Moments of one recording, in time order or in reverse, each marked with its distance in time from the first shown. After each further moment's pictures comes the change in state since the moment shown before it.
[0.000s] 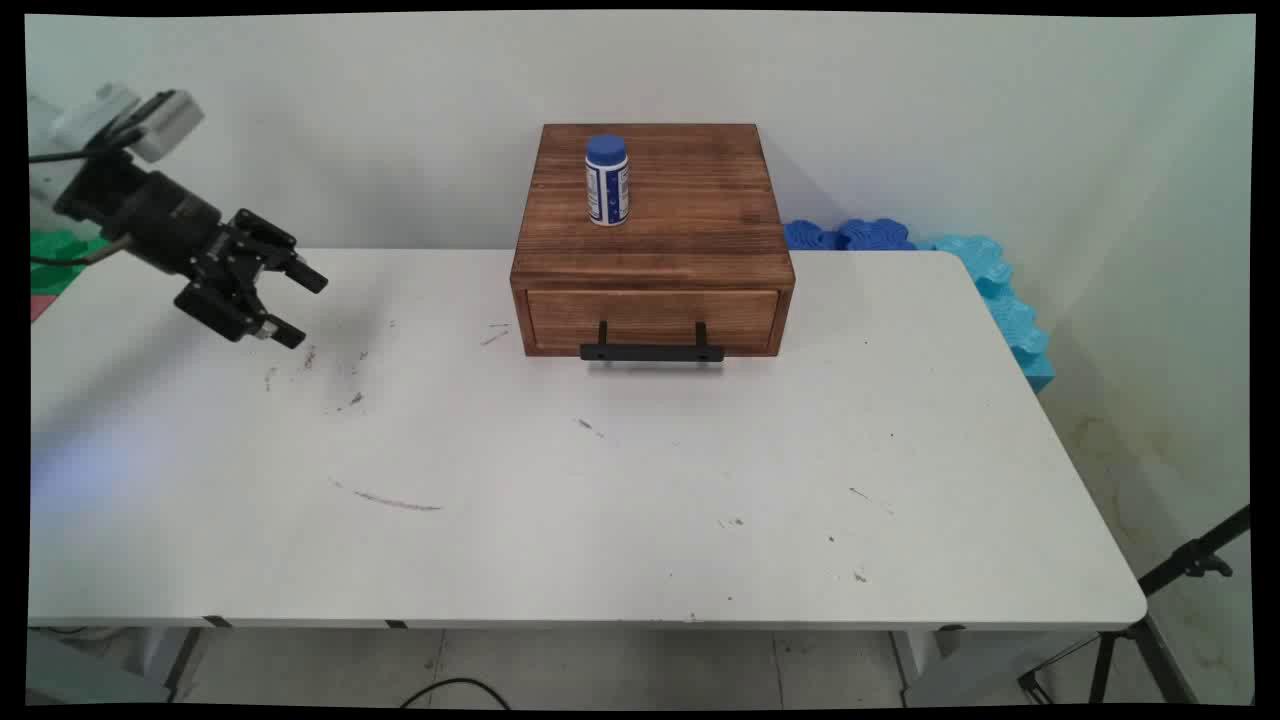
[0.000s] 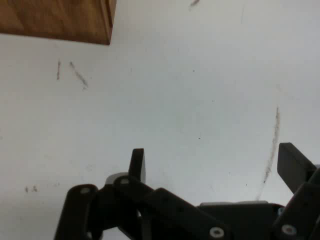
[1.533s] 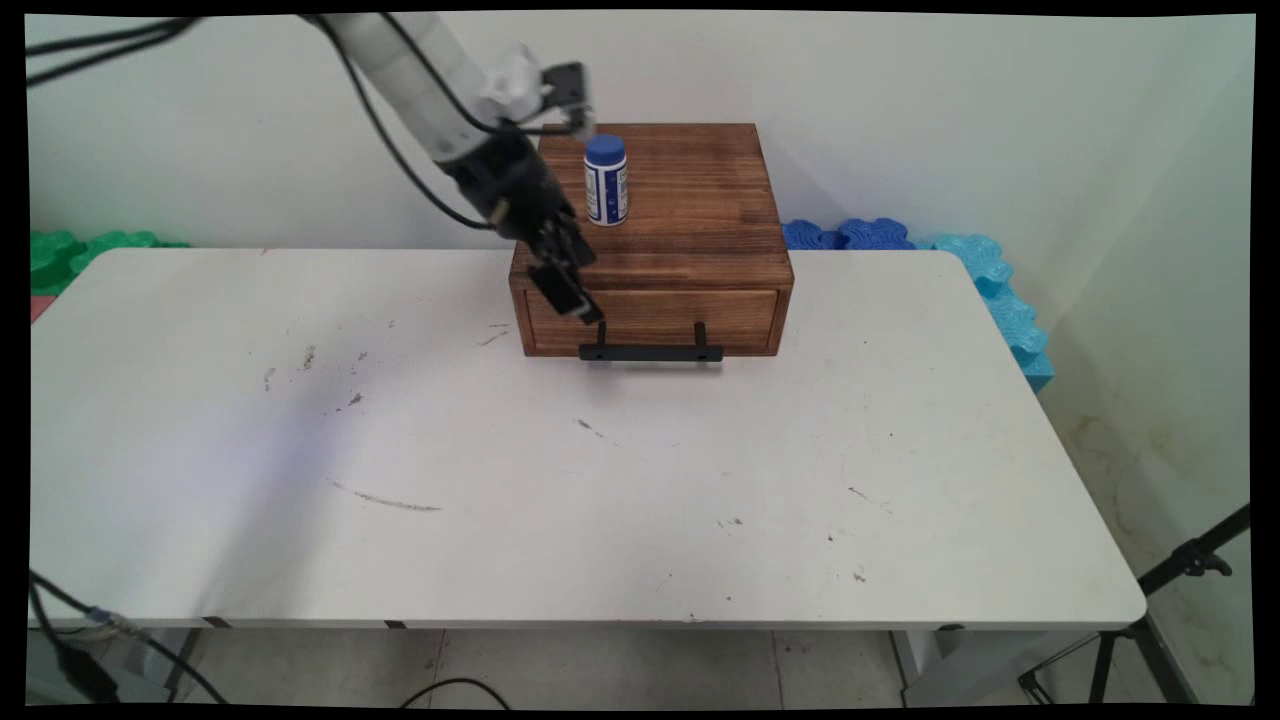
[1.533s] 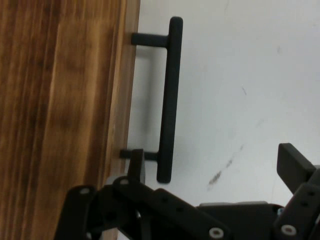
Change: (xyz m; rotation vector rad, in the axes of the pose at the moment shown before) arm 0.288 0.029 0.170 0.083 -0.184 0.051
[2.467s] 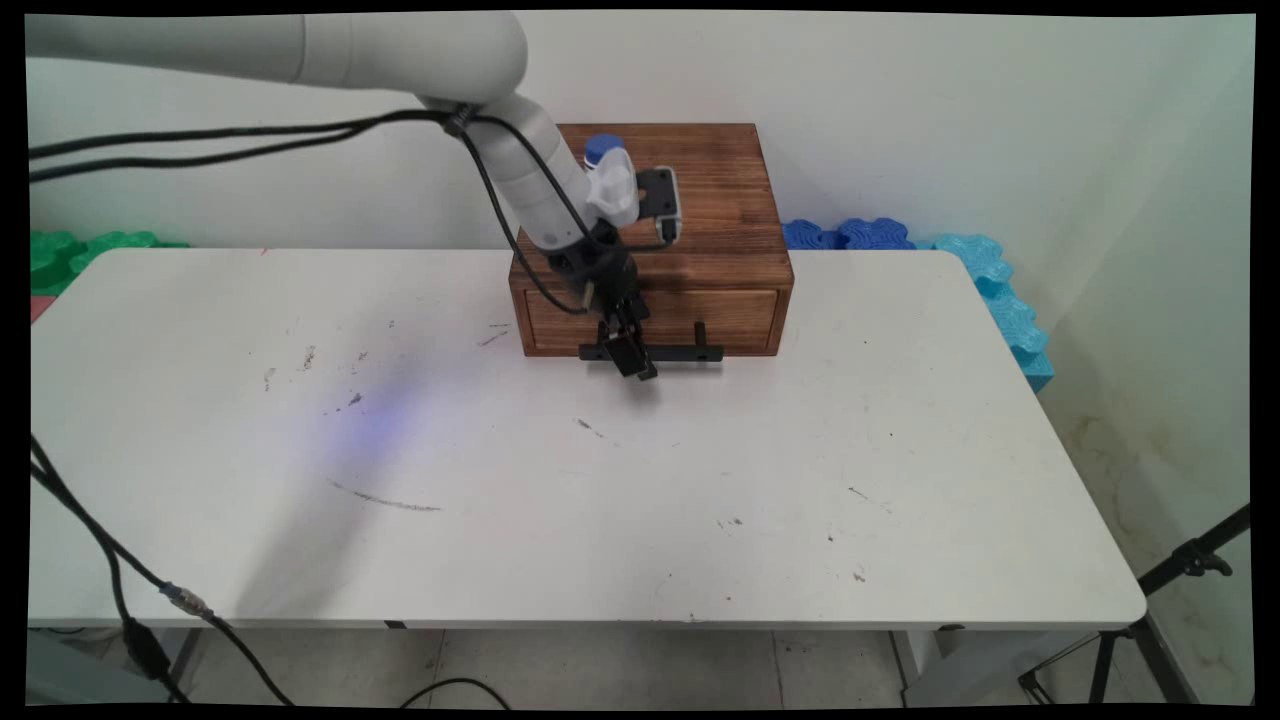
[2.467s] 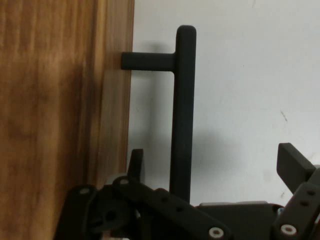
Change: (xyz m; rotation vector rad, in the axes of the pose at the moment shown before) arm 0.027 0.004 0.112 0.029 -0.070 0.056
